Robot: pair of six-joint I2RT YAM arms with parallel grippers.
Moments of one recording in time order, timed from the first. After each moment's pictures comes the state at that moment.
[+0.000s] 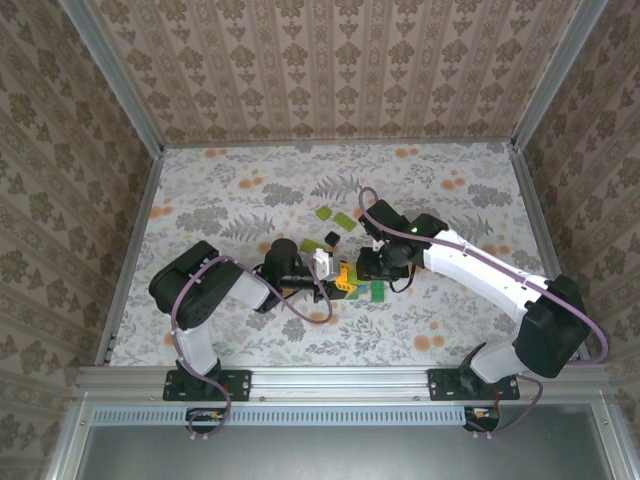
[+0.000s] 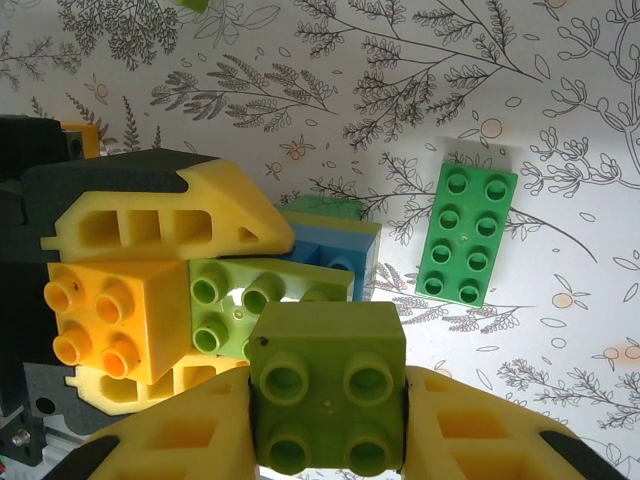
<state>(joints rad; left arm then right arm) -0.74 1.82 0.53 1.02 0.87 0.26 0.69 1.45 1.17 -0.95 -0.10 0.68</state>
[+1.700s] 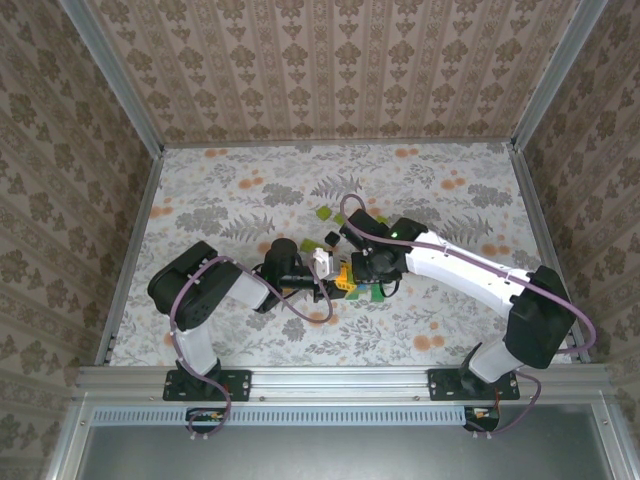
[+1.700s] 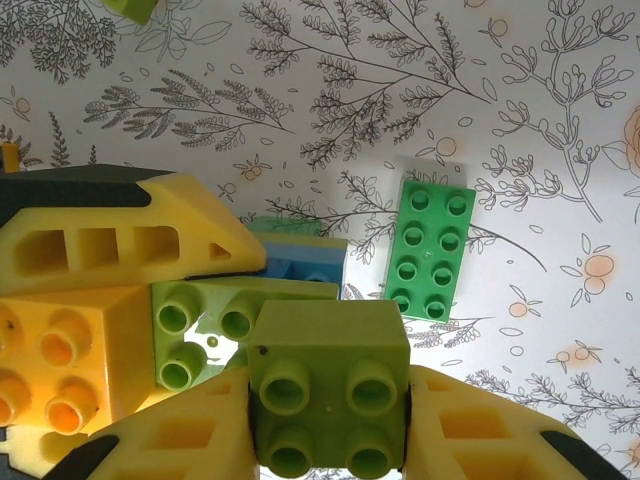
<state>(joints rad) -0.74 1.81 0.53 1.00 0.86 0.26 0.79 1.53 1.23 -1.00 0.09 0.73</state>
